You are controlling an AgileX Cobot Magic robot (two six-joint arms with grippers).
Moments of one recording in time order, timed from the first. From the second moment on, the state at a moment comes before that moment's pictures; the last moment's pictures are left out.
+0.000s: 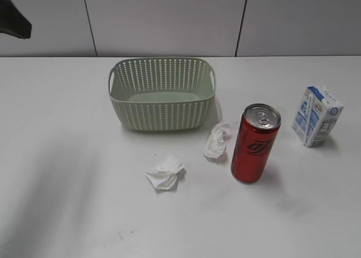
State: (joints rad) left arm -0.15 1.34 -1.14 -0.28 0.77 0.13; right arm 0.05 0.00 -0.41 0.02 0.94 -0.08
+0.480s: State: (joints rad) left arm -0.27 1.71 -1.49 -0.18 0.89 0.05; right arm 0.05 0.00 -0.41 0.02 0.94 -0.08
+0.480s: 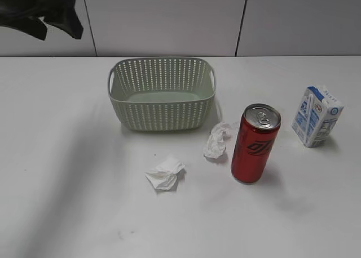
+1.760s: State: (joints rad) left arm -0.35 2.29 -1.92 -0.09 1.08 -0.23; right arm 0.05 0.00 -0.41 0.02 0.94 -0.08
